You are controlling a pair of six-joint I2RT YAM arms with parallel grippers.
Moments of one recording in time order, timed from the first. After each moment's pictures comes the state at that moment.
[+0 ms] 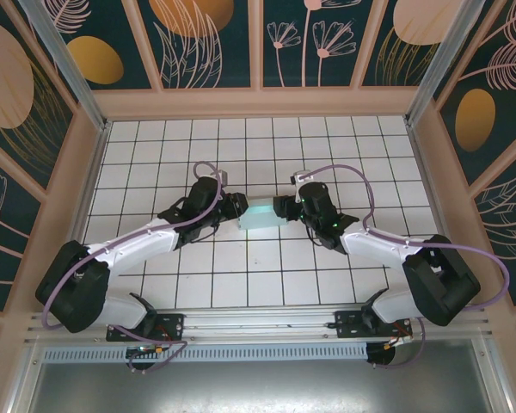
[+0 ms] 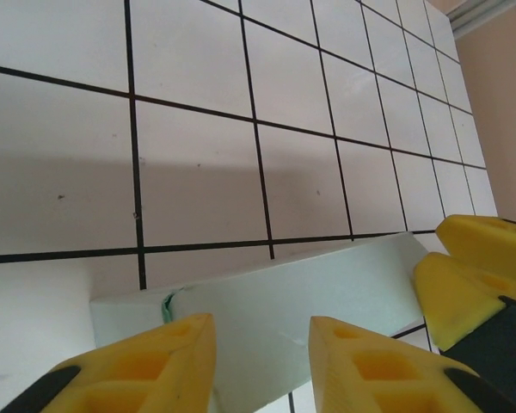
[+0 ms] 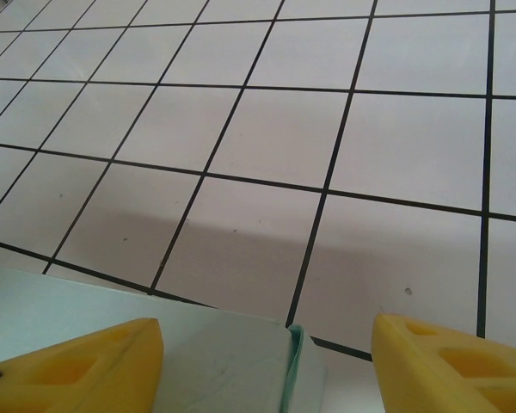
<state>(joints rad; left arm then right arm) -0.66 1.39 0.75 0.03 0.07 -0.83 0.68 1.38 0.65 0.19 0.13 0.34</state>
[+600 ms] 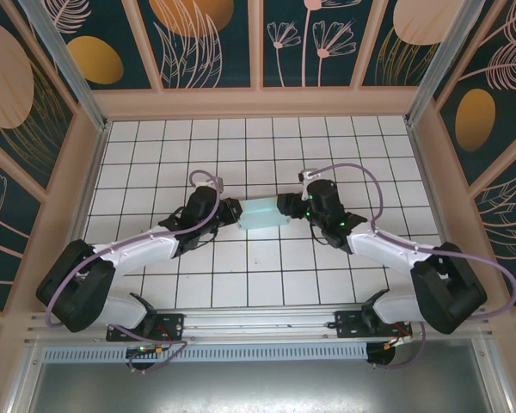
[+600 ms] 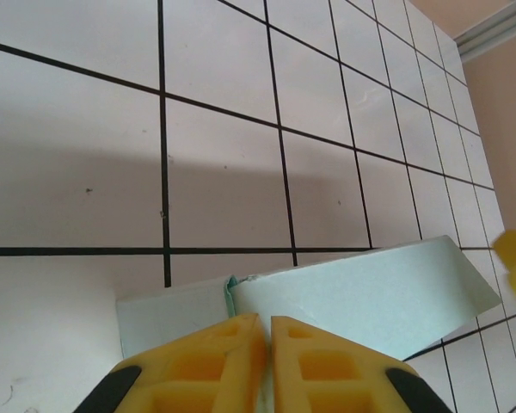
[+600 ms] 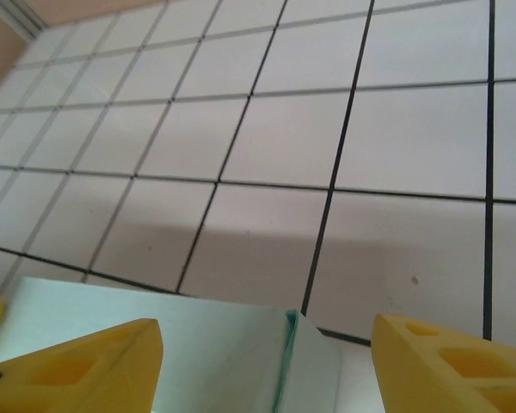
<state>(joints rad) -0.66 1.41 0.65 0.16 0.02 -0.86 0.61 1.30 0.65 0.15 0.02 0.44</state>
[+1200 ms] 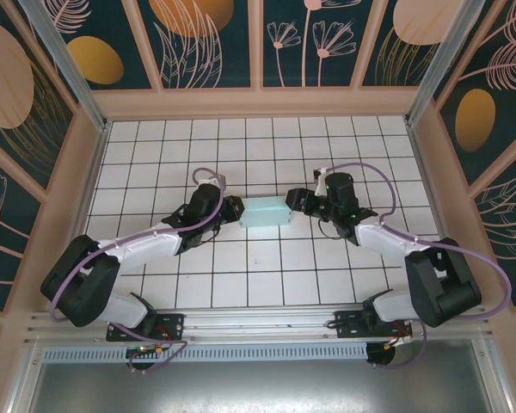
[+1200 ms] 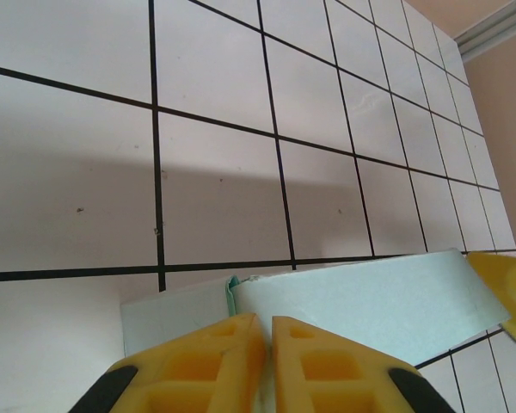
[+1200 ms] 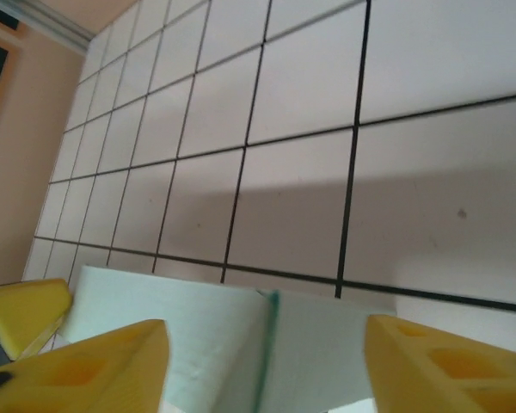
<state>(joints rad) -0.66 1.44 0.68 0.17 0.02 -0.84 0.43 1.37 0.63 0.15 -0.34 0.65</state>
